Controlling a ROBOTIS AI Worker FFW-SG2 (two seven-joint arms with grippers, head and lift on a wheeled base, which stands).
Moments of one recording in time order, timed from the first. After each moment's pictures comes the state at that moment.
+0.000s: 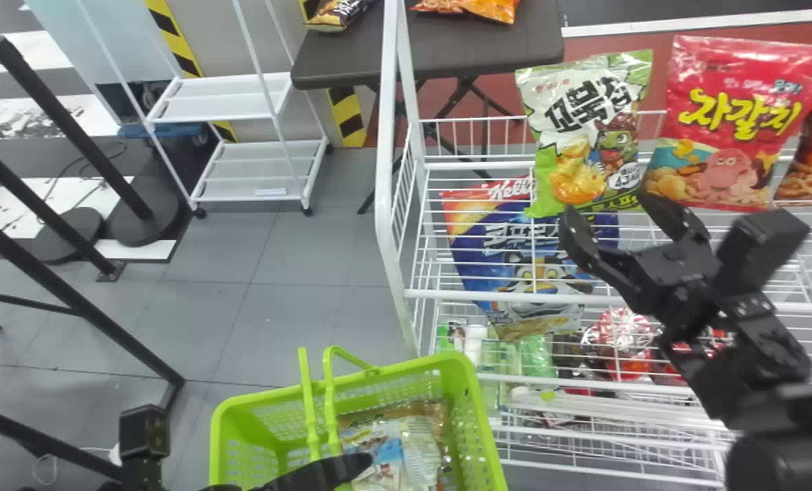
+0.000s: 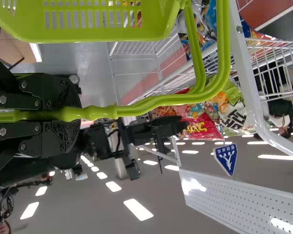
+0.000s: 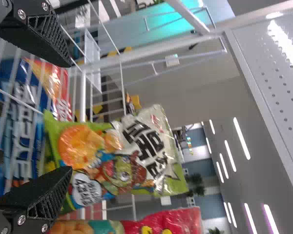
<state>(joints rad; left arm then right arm) 0.49 0.00 0.55 -2.04 0.19 1.40 -1.57 0.09 -0.12 0.23 -1.59 -0.27 -0.05 0.15</state>
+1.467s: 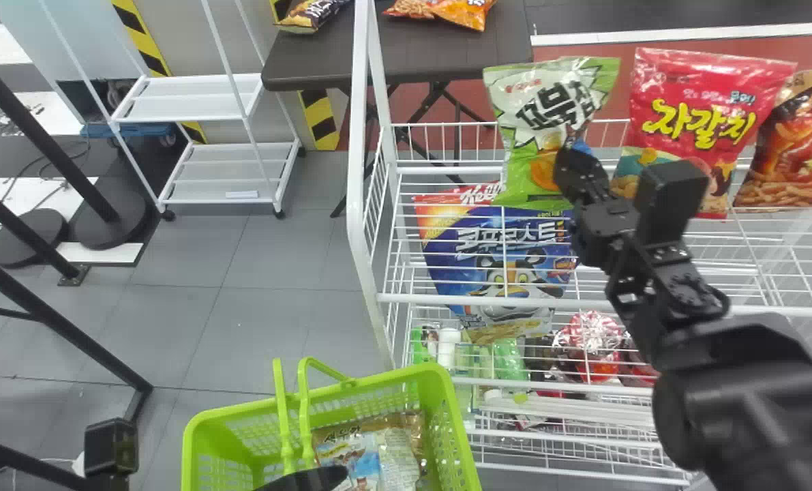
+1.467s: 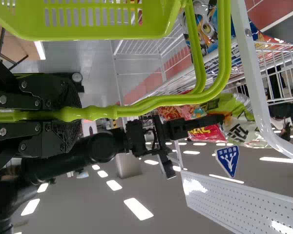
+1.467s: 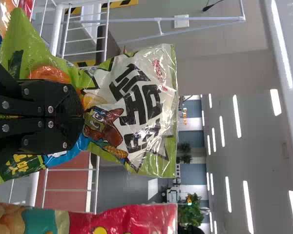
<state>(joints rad) 0.50 0.00 0.55 -2.04 0.19 1.41 -1.57 -0.02 -0.05 0.22 -1.50 -0.12 -0.05 0.05</state>
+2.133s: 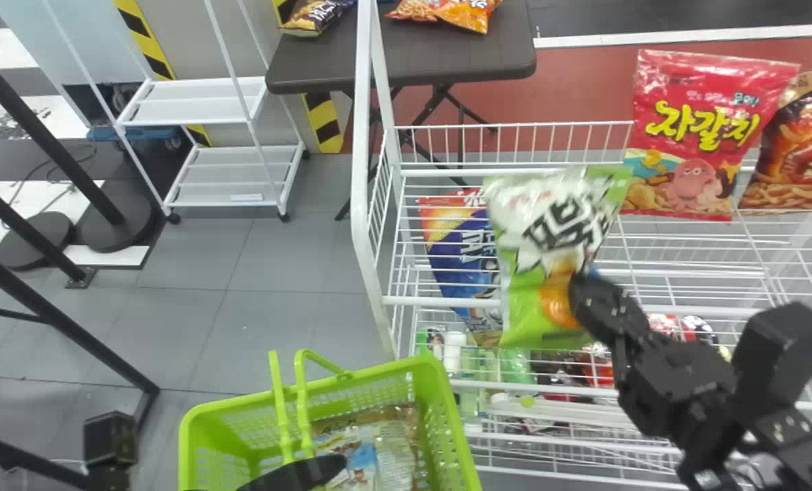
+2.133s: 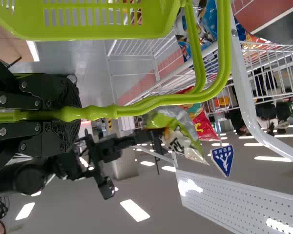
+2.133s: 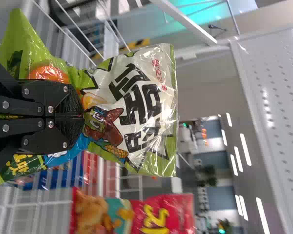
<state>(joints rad) 0.48 0.00 0.57 -2.05 0.19 1.42 -1.57 0.51 -0.21 0.21 -2.09 -0.27 0.23 0.17</state>
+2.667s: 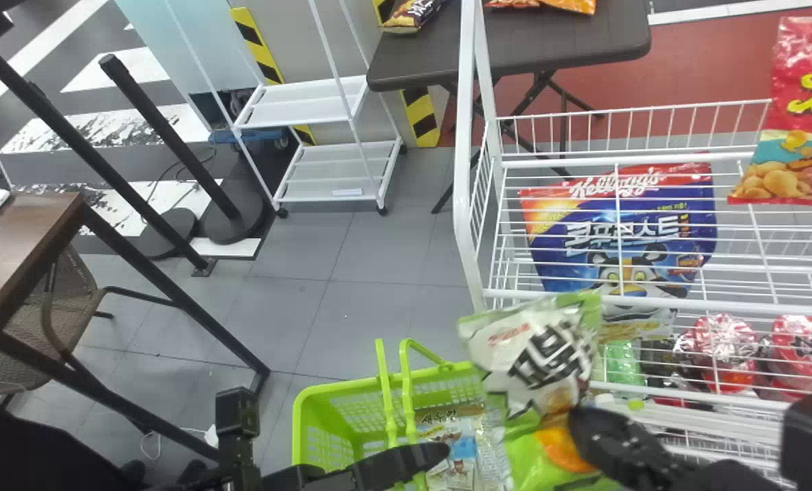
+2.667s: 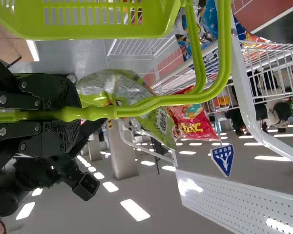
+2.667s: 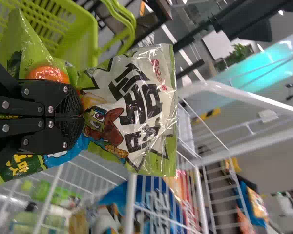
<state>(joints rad) 0.48 0.00 0.57 -2.04 0.19 1.42 -1.57 0.58 -0.29 0.37 -2.21 -0.38 0.54 0.24</state>
